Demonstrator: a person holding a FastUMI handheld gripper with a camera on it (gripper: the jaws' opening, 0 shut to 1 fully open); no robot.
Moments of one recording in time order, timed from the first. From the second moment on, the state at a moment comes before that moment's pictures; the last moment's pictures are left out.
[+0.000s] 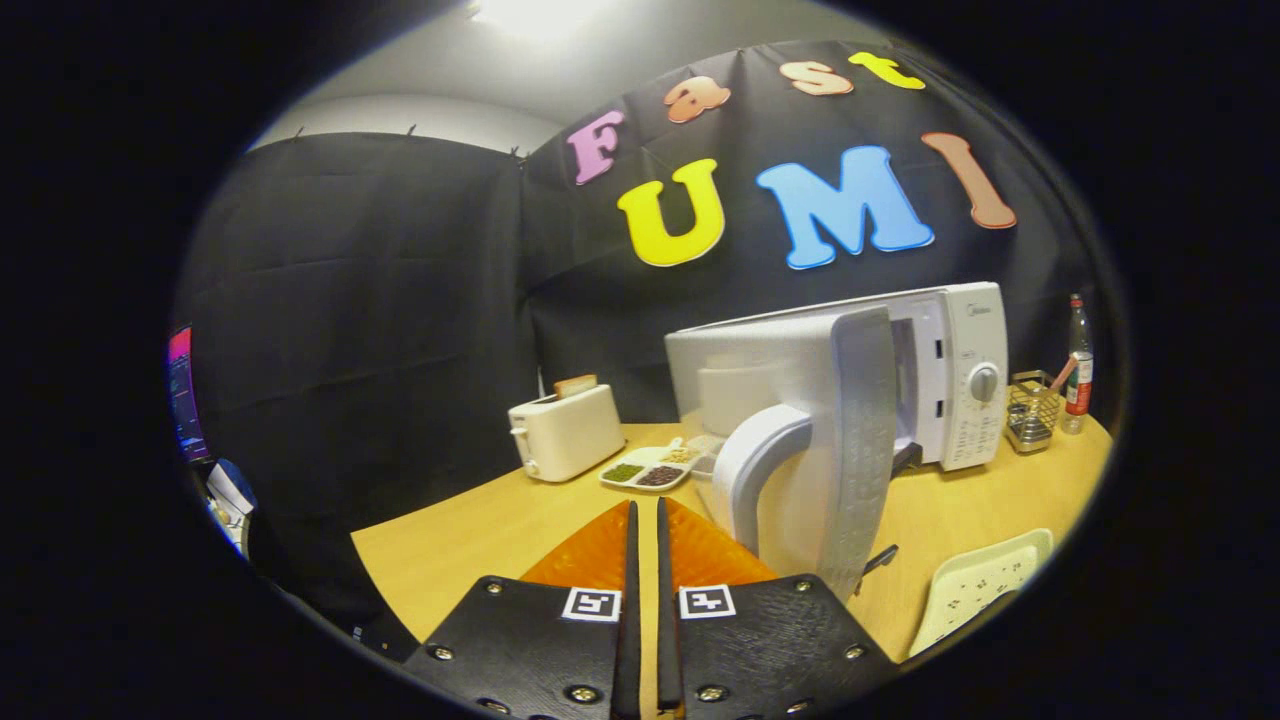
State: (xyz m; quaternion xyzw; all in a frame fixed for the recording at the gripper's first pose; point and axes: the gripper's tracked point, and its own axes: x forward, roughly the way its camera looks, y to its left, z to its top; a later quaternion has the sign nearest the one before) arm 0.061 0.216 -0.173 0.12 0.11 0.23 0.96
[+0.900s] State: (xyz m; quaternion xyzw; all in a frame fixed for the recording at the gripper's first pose) arm 0.176 0.096 -0.189 0.03 0.13 0.06 0.99
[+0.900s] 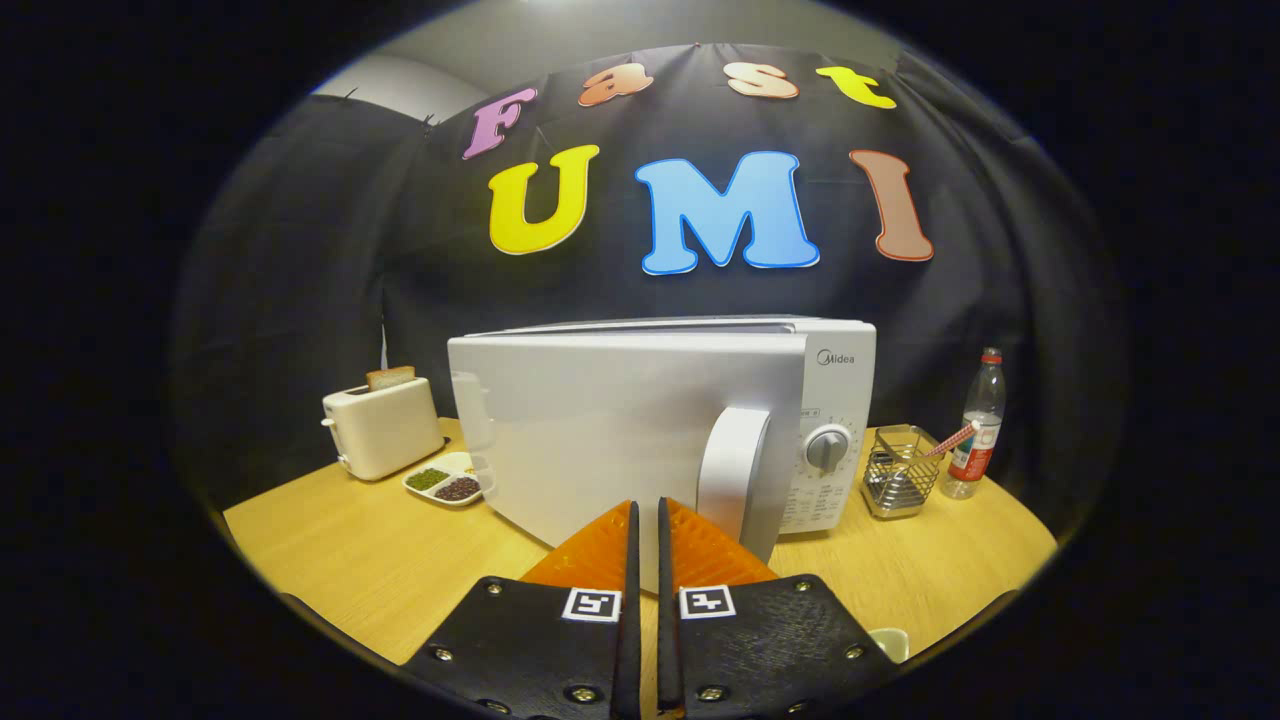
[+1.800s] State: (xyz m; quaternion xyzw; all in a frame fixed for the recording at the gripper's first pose) arm 0.280 0.073 -0.205 0.07 0.13 -0.04 0.99
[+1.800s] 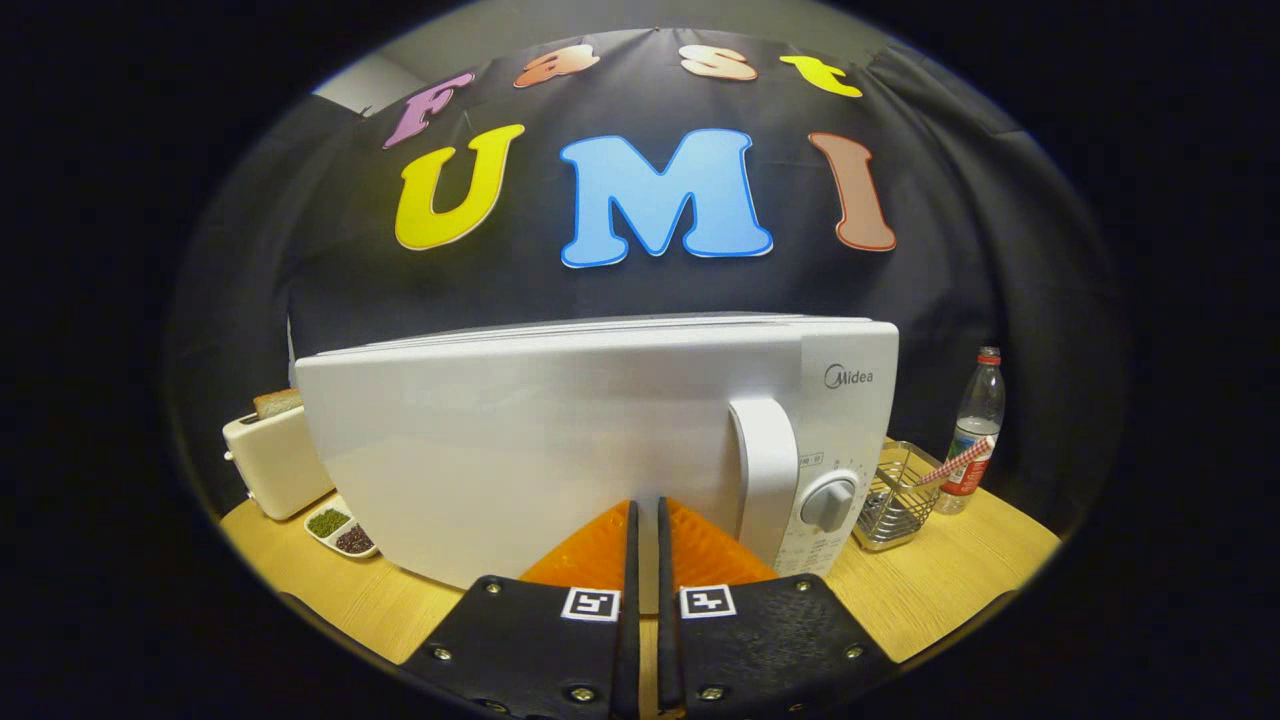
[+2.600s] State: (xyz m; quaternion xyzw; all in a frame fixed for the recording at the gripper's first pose) arm 0.187 0.104 -0.157 0.00 0.09 0.01 1.00
